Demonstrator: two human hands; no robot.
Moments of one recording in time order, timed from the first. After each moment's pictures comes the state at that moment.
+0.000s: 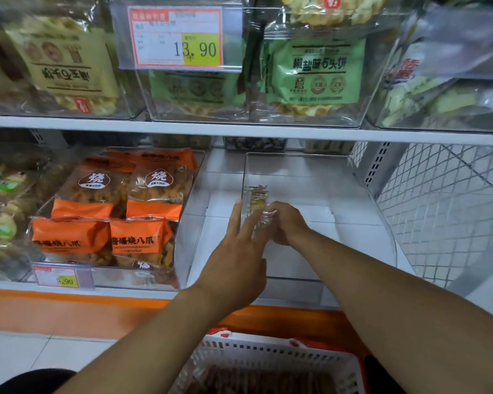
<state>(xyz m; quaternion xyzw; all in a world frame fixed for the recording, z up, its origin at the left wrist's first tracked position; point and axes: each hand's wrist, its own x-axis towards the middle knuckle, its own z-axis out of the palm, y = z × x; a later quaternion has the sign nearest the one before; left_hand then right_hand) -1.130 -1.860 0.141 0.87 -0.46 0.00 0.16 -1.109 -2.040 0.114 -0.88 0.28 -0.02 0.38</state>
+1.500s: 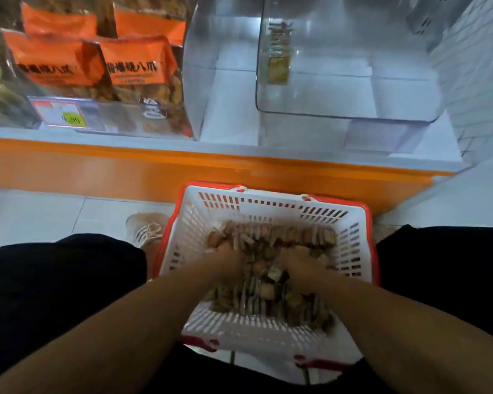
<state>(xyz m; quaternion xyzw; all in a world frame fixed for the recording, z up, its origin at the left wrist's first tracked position) -1.233 -1.743 -0.079 0.79 -0.39 -0.47 -0.08 -1.352 -1.914 -0.126 -0.91 0.12 0.33 0.23</state>
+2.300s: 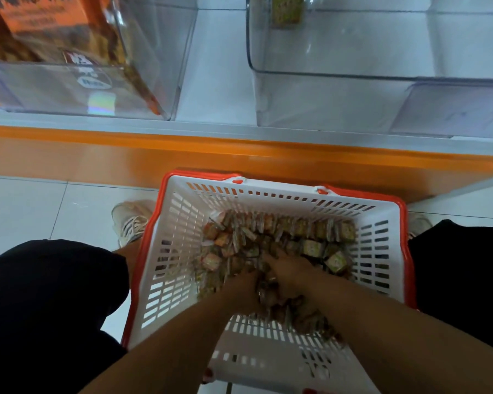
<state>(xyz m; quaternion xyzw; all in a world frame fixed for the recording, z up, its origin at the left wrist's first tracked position) -1.286 -1.732 -0.224 0.80 -0.32 -0.50 0.08 -1.320 -1.899 -0.195 -0.86 0.00 0.48 0.16</state>
